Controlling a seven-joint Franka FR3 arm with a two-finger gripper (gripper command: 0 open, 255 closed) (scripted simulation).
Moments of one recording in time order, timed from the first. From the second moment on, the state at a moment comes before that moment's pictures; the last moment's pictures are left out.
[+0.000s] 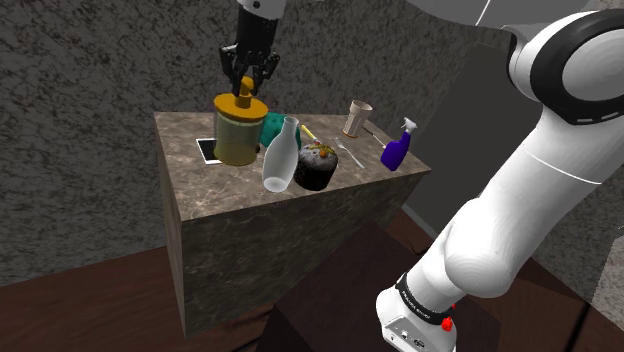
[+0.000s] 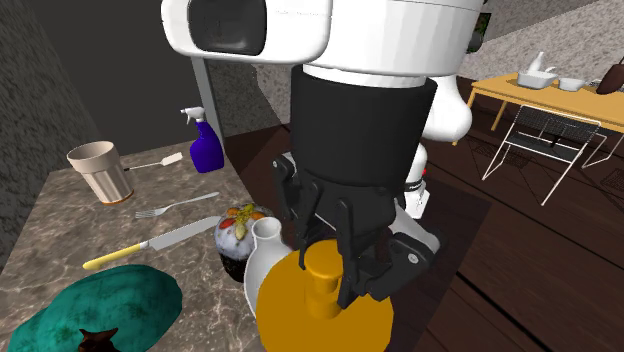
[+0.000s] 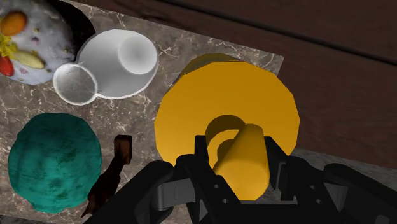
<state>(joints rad) 0.08 0.04 0.21 -1.71 -0.05 1.84 0.37</state>
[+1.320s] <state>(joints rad) 0.09 0.11 0.21 -1.34 -0.06 1.54 0.37</state>
